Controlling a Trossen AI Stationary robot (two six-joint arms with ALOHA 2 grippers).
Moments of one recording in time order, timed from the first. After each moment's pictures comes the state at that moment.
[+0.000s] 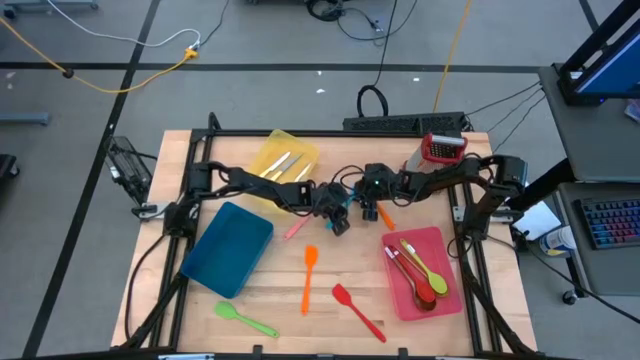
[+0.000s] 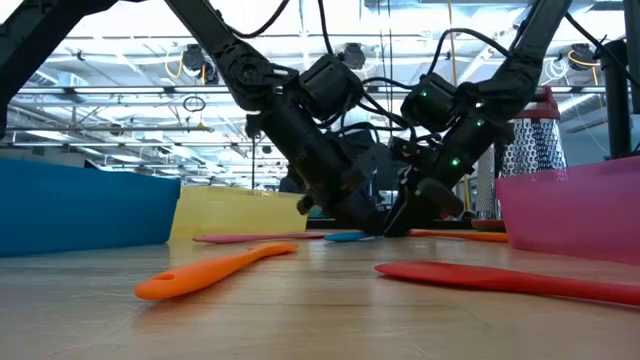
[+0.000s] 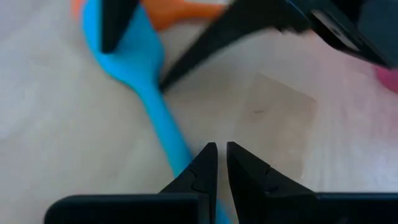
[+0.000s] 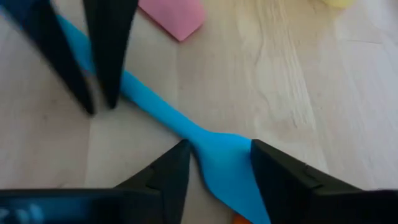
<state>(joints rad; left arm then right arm) 0.11 2.13 1.28 0.01 0.02 -0.35 -0.36 1.69 0.62 0.24 0.00 -0.38</state>
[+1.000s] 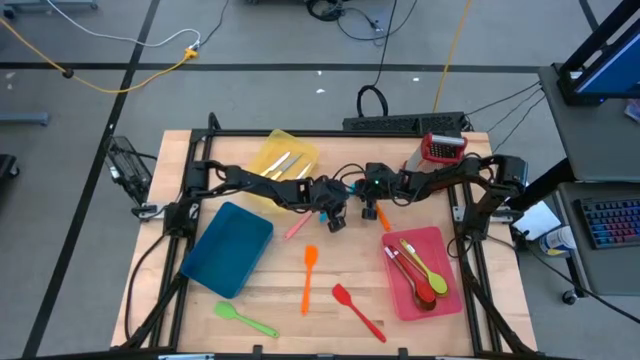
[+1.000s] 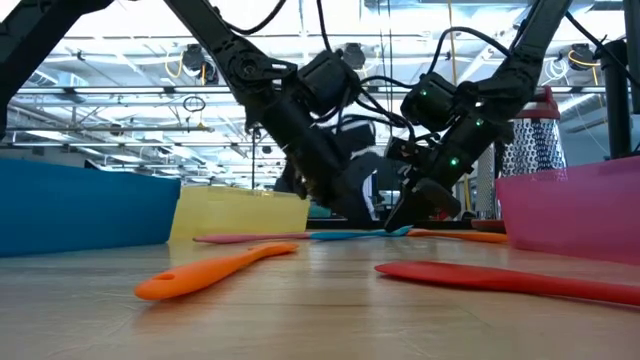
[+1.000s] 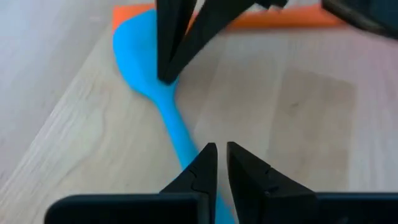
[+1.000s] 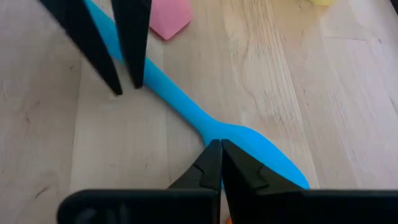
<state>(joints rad) 0.12 2.10 1.28 0.02 -0.11 -0.14 -0.36 1.69 0.62 0.21 0.05 -0.38</state>
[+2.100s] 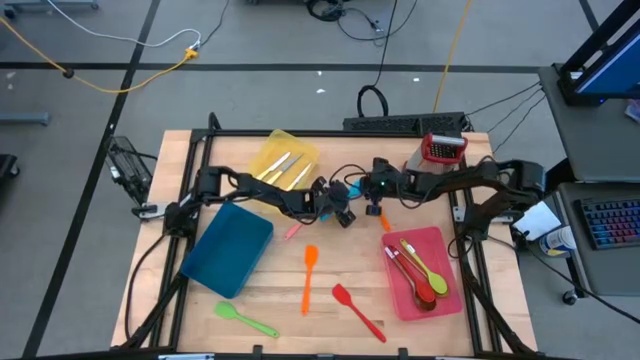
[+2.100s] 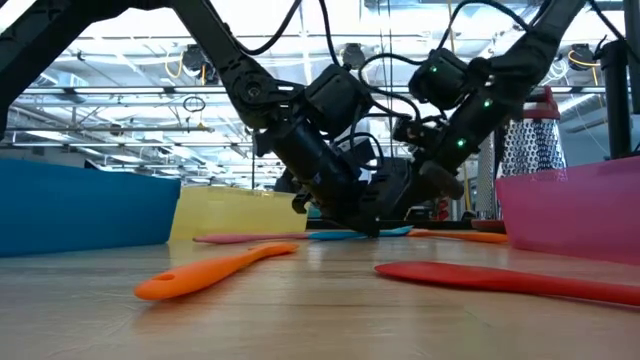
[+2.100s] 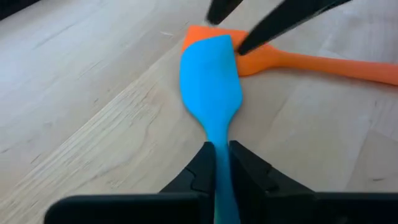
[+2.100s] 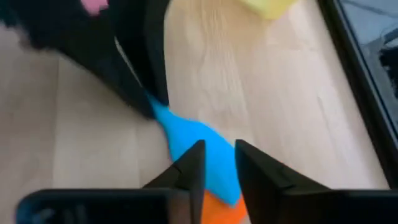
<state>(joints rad) 0.08 2.24 1.28 0.10 -0.38 -0.38 -0.31 1.53 0.62 0.16 0.17 -0.35</state>
